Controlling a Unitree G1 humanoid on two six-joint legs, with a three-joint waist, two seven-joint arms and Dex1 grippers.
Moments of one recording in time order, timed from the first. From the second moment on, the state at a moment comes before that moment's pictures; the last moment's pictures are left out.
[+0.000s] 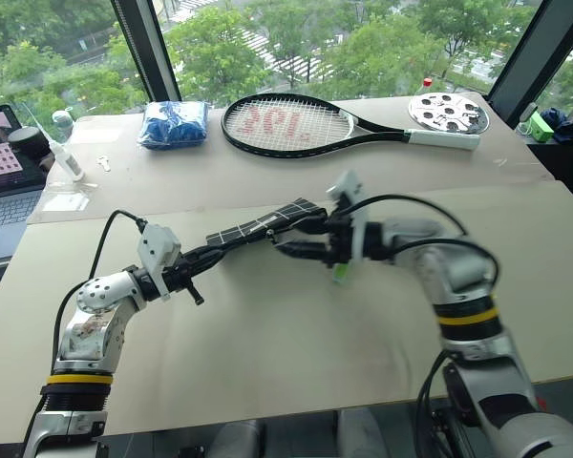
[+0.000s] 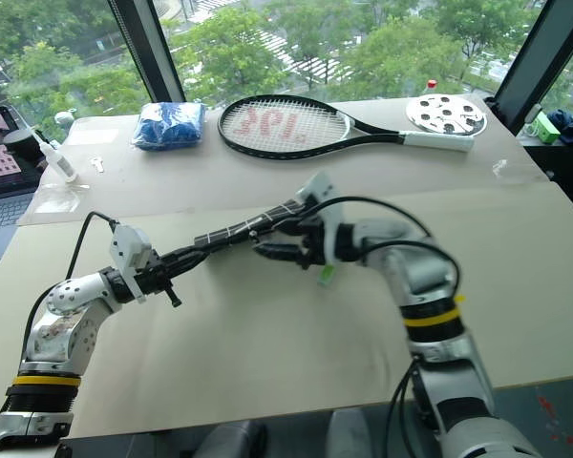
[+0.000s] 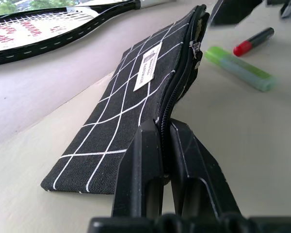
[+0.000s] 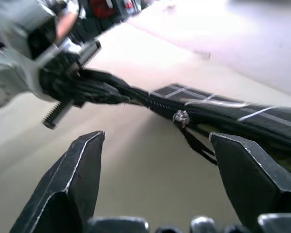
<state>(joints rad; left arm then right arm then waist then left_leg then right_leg) -0.25 0.57 0.12 0.05 -0.40 0.14 -0.92 -0.72 -0.48 0.00 -0.15 0.54 0.92 0.95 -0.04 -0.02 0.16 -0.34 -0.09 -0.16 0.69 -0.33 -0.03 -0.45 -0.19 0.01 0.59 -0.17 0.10</state>
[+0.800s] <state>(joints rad) -0.25 0.63 0.14 0.02 -0.48 0.31 -1.01 -0.64 -0.79 0.03 0.56 0.11 0.09 1.08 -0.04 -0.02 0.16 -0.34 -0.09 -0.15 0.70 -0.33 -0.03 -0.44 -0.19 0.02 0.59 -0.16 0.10</state>
